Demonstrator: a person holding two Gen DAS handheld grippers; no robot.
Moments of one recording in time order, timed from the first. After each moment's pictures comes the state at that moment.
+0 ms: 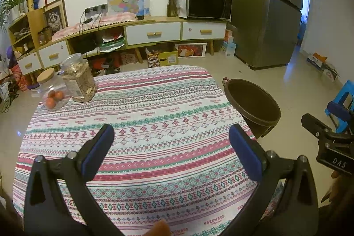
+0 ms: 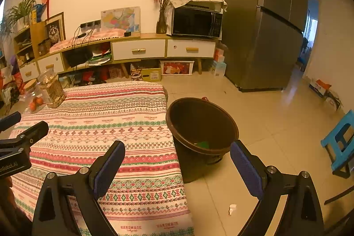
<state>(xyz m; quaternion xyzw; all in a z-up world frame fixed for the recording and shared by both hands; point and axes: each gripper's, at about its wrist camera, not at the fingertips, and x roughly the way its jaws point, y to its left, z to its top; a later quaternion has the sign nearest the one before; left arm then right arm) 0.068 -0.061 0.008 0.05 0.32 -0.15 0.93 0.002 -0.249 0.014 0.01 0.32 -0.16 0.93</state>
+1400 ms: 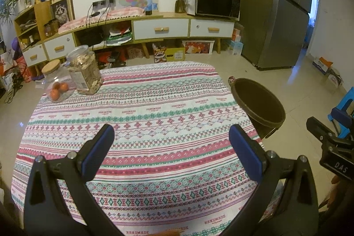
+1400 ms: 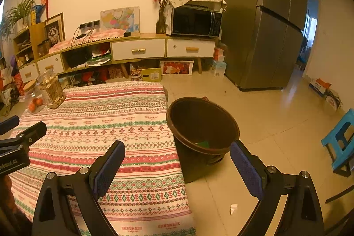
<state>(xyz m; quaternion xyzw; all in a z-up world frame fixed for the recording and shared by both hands) 0.073 -0.063 0.003 0.04 0.34 -0.13 0.93 0.006 -0.254 0.012 0.02 0.33 -0.15 0.93</state>
